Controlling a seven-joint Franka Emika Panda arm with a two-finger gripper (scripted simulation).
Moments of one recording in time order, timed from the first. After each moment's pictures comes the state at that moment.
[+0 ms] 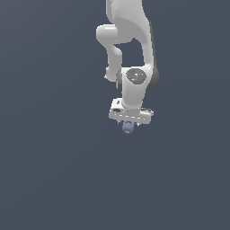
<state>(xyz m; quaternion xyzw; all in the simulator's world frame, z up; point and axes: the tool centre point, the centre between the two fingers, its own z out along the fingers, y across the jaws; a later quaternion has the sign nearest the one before) -0.046 0.071 0.097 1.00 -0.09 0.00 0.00</state>
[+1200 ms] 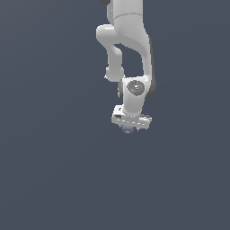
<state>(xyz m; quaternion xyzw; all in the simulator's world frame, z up) -0.056 0.080 0.042 0.99 -0.11 0.00 0.00</state>
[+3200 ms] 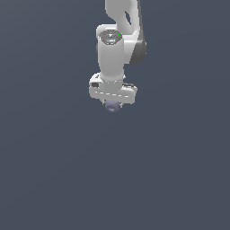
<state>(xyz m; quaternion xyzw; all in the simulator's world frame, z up) -0.086 -0.012 0.199 0.99 -0.11 0.00 0.00</state>
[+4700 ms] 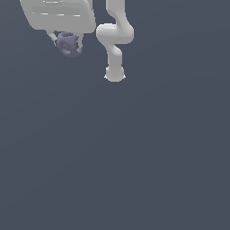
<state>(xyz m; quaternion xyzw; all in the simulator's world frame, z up) -0.127 -0.157 0.449 0.99 -0.11 0.00 0.00</state>
